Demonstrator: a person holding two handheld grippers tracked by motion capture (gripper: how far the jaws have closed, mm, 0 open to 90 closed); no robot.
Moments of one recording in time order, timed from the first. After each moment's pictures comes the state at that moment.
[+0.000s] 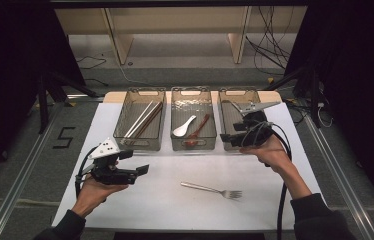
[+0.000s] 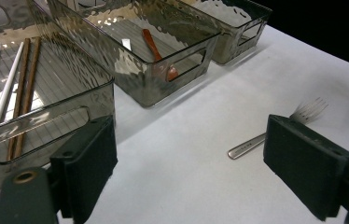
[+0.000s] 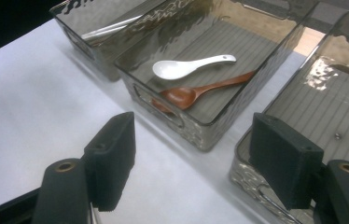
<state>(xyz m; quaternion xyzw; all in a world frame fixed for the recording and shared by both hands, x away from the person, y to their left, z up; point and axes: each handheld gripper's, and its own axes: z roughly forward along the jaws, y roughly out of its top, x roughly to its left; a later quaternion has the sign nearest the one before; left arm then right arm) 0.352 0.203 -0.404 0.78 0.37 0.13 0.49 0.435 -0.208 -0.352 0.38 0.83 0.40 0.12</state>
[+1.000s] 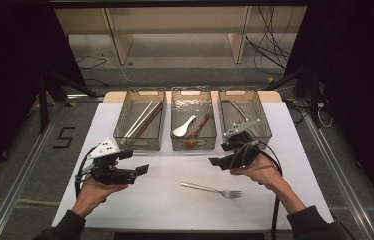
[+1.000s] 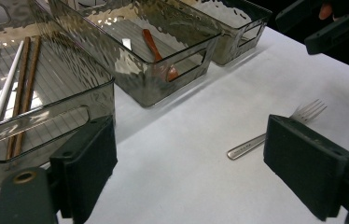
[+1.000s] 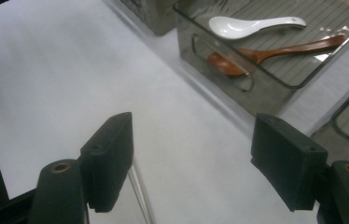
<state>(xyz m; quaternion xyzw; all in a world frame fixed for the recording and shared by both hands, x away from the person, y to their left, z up) 0.352 0.204 -0.404 0.77 0.37 0.13 0.50 0.400 -0.175 -0.381 0.33 0.87 0.36 0.08</state>
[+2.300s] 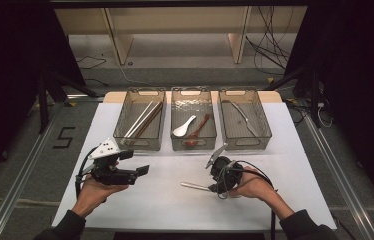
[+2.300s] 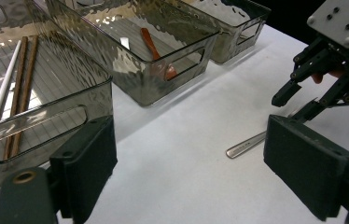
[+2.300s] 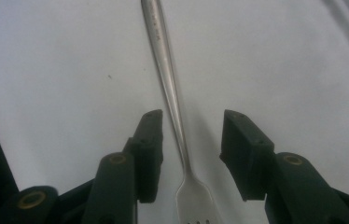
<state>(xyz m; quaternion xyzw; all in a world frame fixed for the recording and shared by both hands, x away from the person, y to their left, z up) 0.351 0.203 -0.404 0.78 0.37 0.13 0.50 0.382 -0.142 -0.441 0.23 0.96 0.18 0.02</state>
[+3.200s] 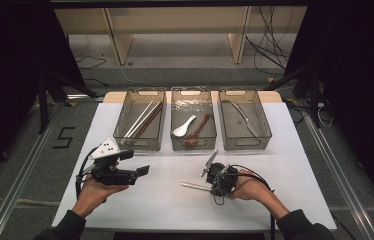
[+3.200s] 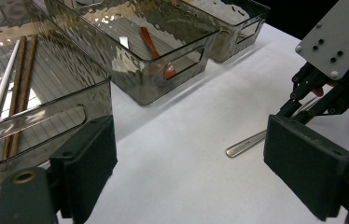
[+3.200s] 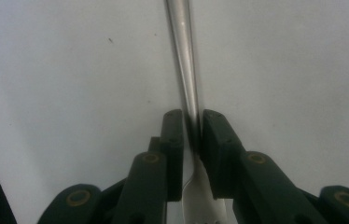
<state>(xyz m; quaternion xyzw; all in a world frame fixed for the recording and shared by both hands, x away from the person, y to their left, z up) 0.352 0.202 -0.405 0.78 0.37 0.12 0.49 0.379 -0.131 -0.457 0.19 0.97 0.12 0.02</state>
